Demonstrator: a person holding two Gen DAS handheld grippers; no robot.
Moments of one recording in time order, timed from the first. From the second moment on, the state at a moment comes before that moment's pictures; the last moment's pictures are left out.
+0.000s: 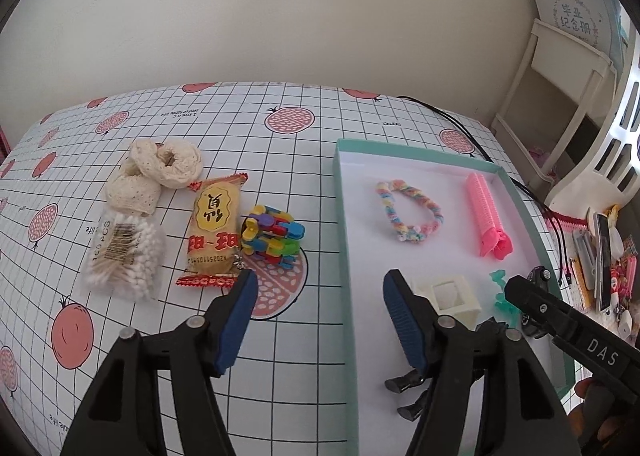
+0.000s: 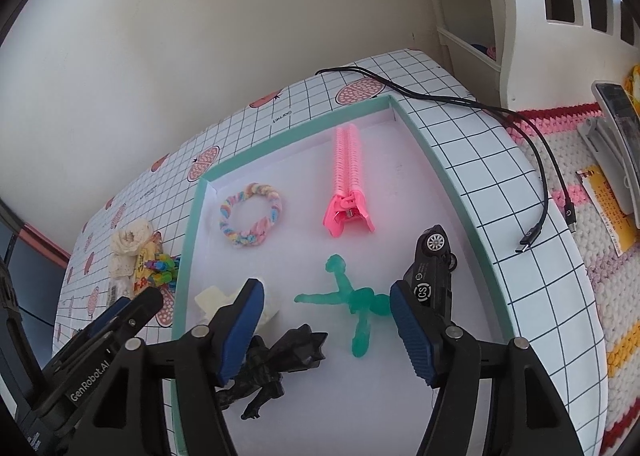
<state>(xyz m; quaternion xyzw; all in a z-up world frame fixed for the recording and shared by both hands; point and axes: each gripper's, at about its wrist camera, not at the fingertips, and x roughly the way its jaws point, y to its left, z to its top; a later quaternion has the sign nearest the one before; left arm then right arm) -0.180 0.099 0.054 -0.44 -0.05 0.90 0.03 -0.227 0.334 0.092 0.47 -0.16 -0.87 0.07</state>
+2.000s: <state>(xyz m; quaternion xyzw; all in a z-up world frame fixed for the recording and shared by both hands) -0.177 0.034 0.065 -0.43 -0.07 0.90 -0.04 -0.222 0.283 0.128 0.40 -0.14 -0.90 0.09</state>
